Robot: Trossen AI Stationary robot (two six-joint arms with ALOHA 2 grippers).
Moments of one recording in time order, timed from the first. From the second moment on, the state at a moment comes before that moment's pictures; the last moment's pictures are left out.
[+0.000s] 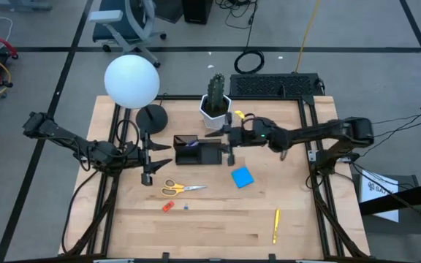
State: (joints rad) left arm -0.40 0.77 0.43 0.50 -0.49 0.15; right arm -0.11 1.56 0.86 0.78 -0.18 -0.17
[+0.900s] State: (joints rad) left arm -0.40 0.77 0.43 0.48 -0.48 0.13; right arm 0.07 1.20 0.71 0.48 -0.18 -0.18
